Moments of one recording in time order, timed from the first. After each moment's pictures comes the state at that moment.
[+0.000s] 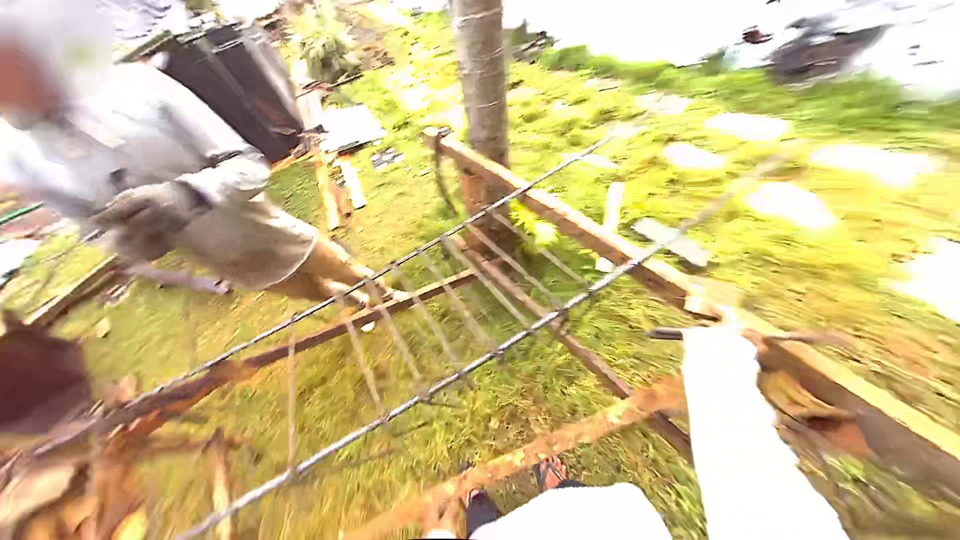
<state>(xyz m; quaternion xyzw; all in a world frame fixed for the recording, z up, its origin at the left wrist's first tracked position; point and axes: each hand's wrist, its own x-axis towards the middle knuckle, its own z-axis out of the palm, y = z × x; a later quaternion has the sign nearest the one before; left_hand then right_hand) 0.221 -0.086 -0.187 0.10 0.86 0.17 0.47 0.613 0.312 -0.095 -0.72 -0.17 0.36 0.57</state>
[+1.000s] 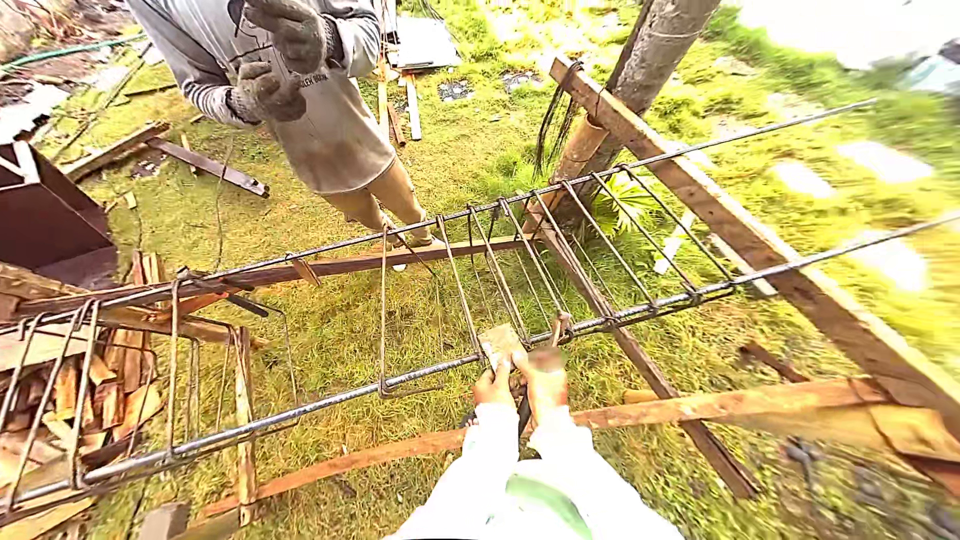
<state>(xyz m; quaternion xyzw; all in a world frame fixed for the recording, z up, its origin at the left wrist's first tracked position) 0.155 0.009 -0.060 -0.05 0.73 0.49 0.47 0.208 0.051 -0.070 -0.67 -0.34 0.58 0.31</state>
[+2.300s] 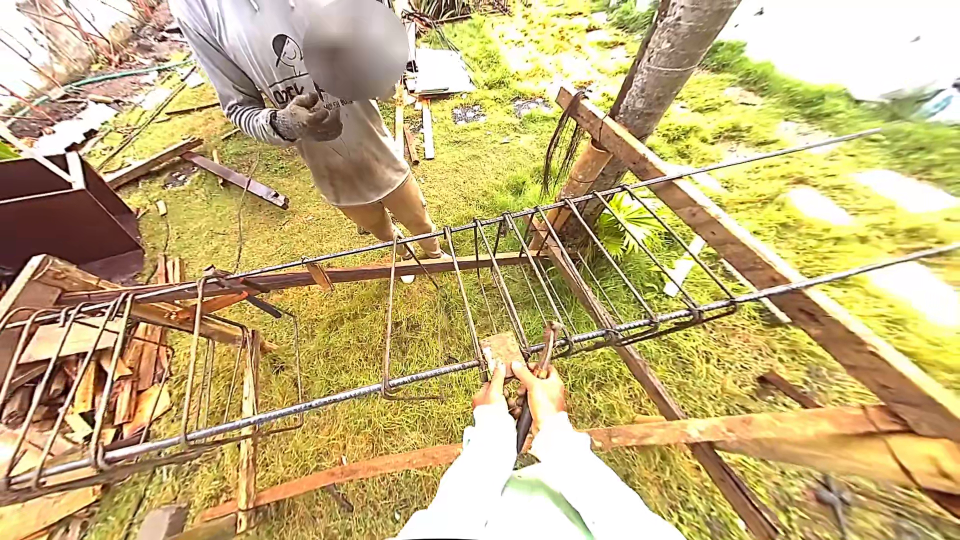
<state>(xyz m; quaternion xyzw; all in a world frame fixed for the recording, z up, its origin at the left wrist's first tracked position) 0.157 0.009 -0.076 -0.19 0.65 0.56 0.48 0.212 0.052 -0.069 -0.65 -0.32 0.63 0.27</state>
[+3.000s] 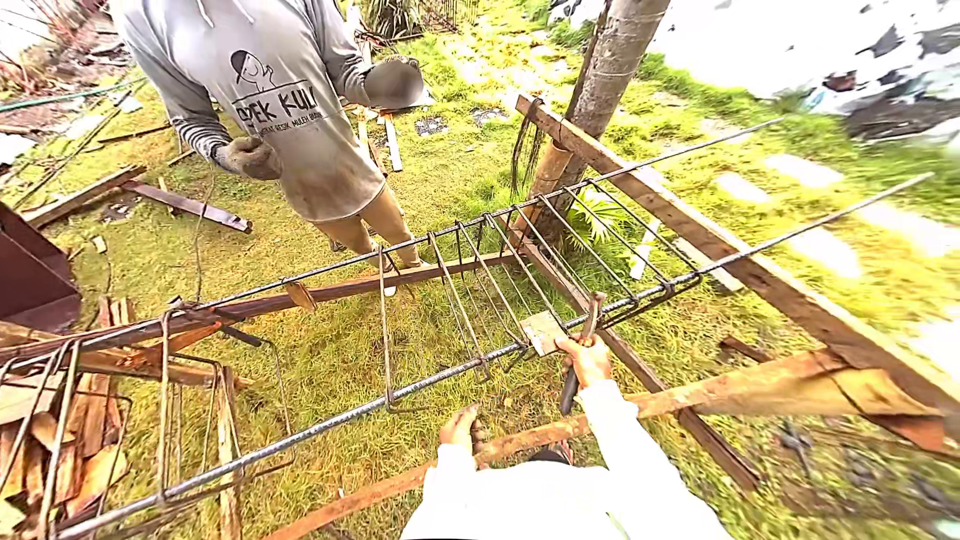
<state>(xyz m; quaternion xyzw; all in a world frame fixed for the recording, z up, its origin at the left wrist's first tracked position) 0.104 -0.082 -0.102 -0.09 0.69 0.49 0.53 0.260 0.107 -0.072 -0.68 -0.35 0.55 0.35</state>
